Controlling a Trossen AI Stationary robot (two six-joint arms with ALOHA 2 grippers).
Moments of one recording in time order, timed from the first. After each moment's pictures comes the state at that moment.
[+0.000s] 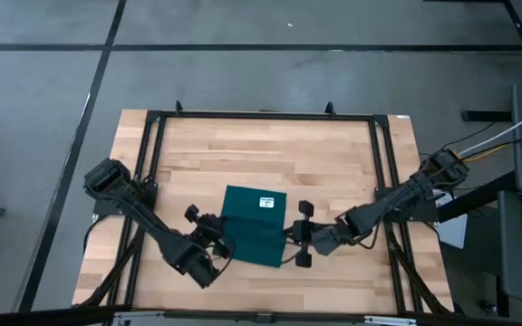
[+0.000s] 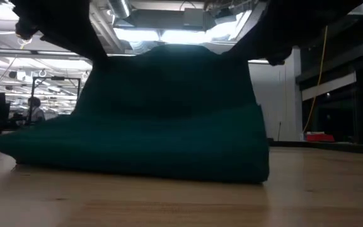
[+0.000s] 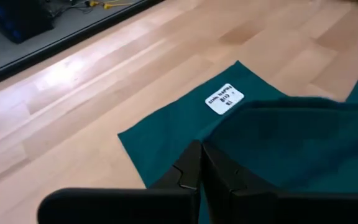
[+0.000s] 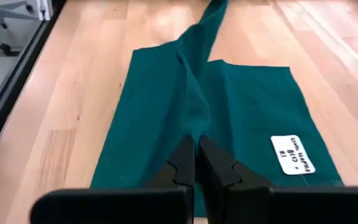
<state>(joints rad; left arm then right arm) -0.70 1.77 1.22 -1.04 -1.03 -1.53 0.55 1.60 0.86 0.08 0.51 0.35</state>
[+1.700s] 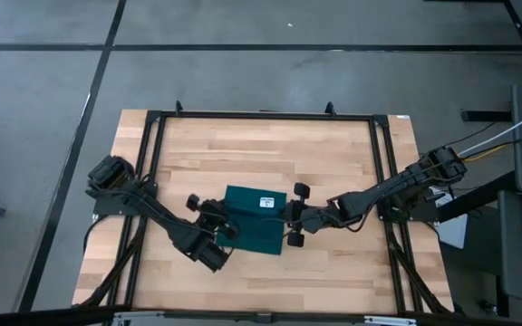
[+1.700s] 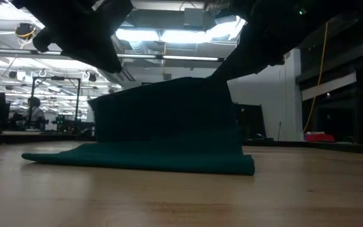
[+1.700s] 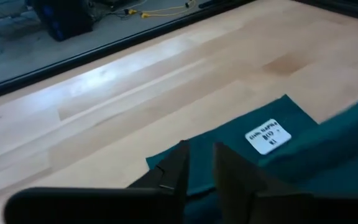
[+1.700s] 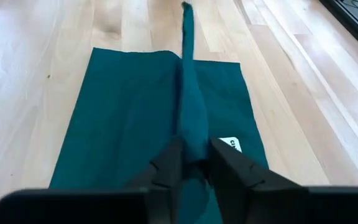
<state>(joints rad) -0.58 1.78 1.19 -1.07 -1.10 -1.64 0.38 1.59 0.86 0.04 0.47 0.22</state>
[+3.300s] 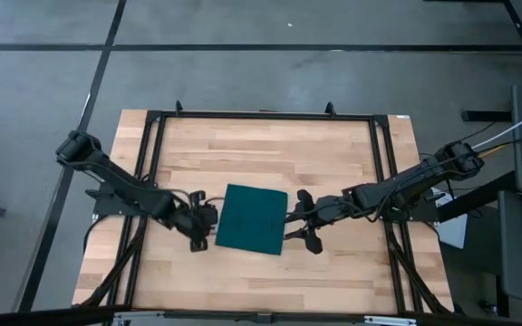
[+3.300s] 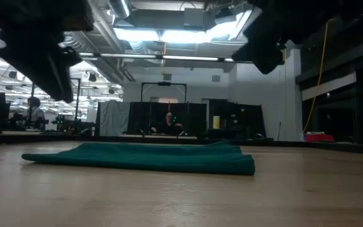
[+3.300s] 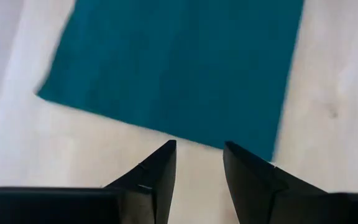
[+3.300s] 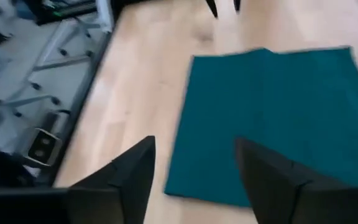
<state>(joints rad) -0.49 1.34 0.78 -0.57 -0.34 -0.55 0.35 1.42 0.76 0.10 0.06 0.36</state>
